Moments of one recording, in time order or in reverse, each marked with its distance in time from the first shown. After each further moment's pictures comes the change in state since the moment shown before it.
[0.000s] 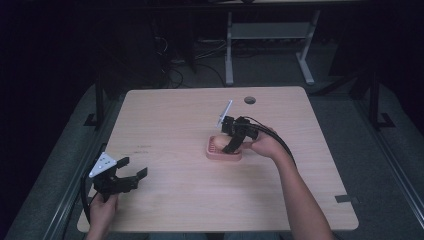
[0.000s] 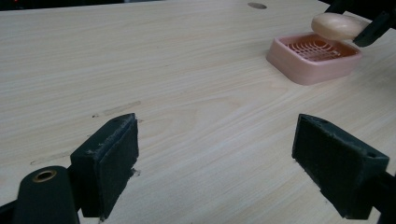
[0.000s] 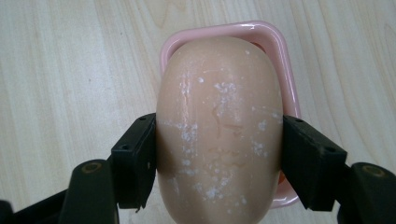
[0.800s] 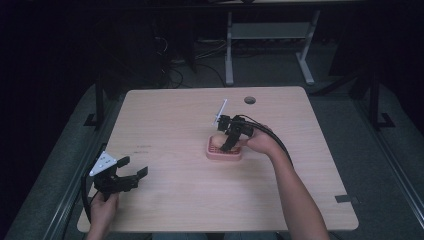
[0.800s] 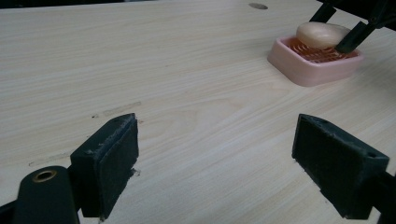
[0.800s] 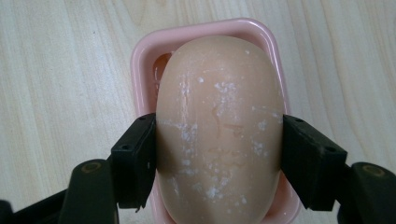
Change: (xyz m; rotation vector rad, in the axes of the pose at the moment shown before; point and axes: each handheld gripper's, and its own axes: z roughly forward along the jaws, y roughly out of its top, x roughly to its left) left arm 0.002 0.001 0.002 0.004 -0.001 -0.006; right arm -0.014 0.009 0.017 0.047 0.010 0.003
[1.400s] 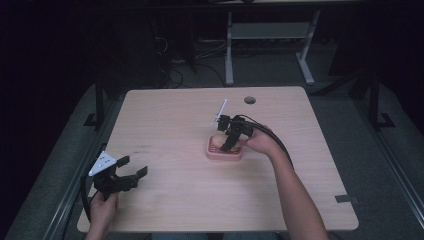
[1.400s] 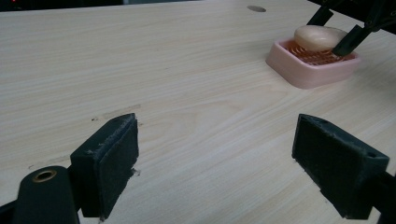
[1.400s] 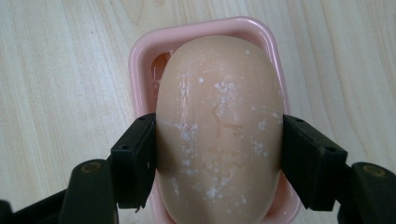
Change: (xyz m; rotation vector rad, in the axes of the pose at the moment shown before) left arm 0.000 0.001 -0.001 -0.007 -0.005 0.004; right arm 0.000 0.000 0.000 0.006 -0.005 0.007
